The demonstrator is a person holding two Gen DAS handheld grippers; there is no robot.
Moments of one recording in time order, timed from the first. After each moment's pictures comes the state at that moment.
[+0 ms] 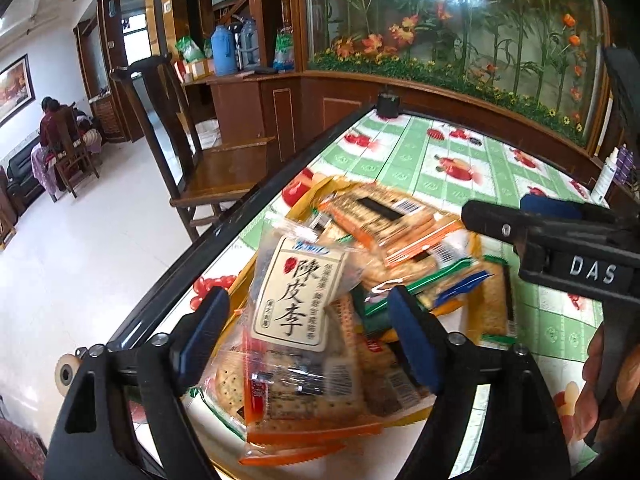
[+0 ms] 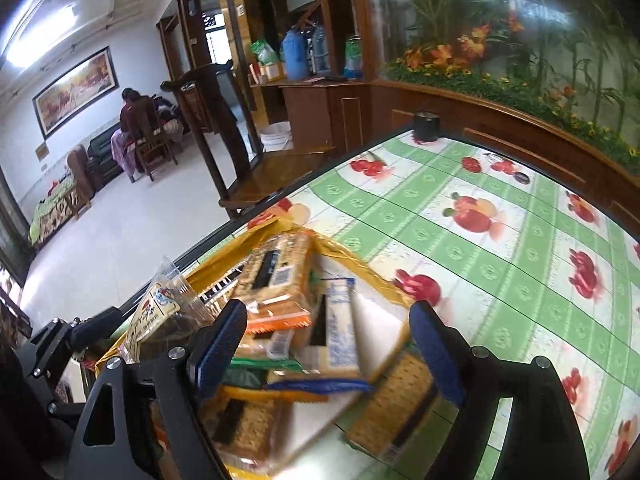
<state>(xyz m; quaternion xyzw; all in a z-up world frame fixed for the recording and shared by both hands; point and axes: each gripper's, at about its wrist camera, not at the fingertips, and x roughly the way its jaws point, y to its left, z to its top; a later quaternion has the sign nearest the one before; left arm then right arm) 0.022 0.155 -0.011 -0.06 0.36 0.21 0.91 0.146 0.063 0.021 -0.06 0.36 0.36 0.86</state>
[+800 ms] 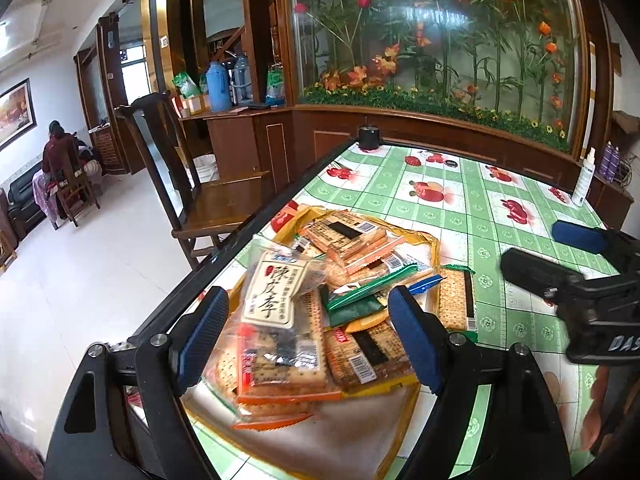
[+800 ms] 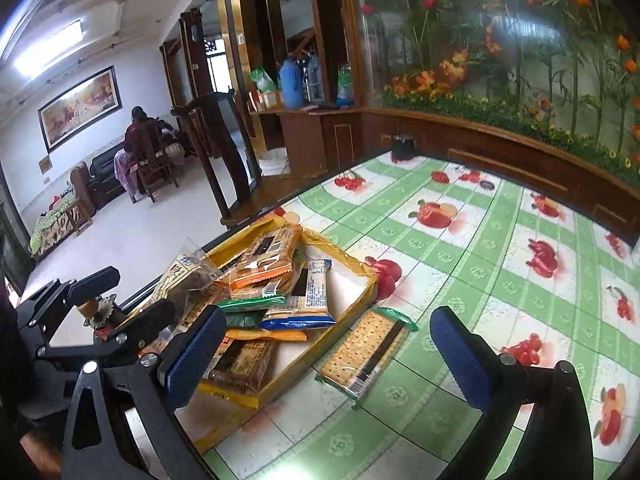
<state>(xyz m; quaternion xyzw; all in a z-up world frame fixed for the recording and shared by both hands) -0.013 0.125 0.013 -0.03 0.31 0.20 0.93 0.090 -0.012 0.039 -0.05 0.31 0.36 0.88</state>
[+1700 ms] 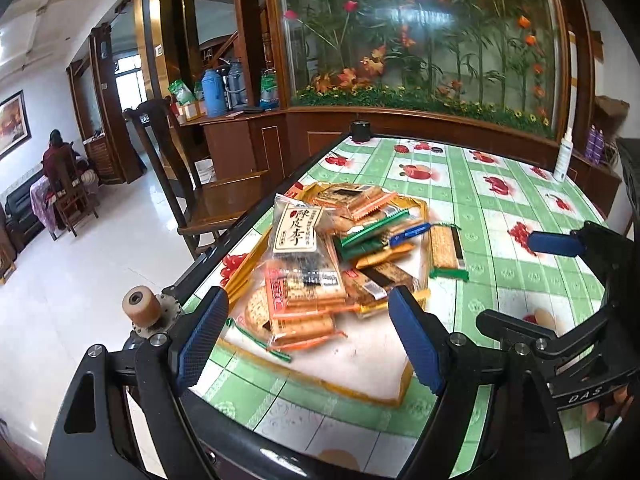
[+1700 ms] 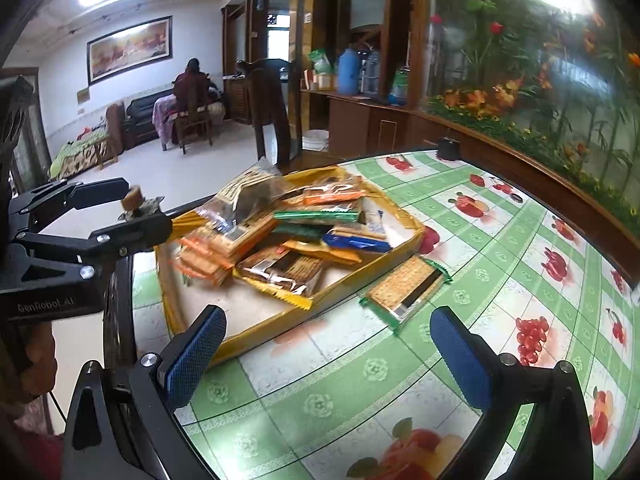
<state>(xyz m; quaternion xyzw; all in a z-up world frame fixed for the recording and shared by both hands) -0.082 0.111 0.001 -0.01 0.30 0.19 0.93 0.004 -0.016 0.006 -0.15 0.28 0.42 0.85</state>
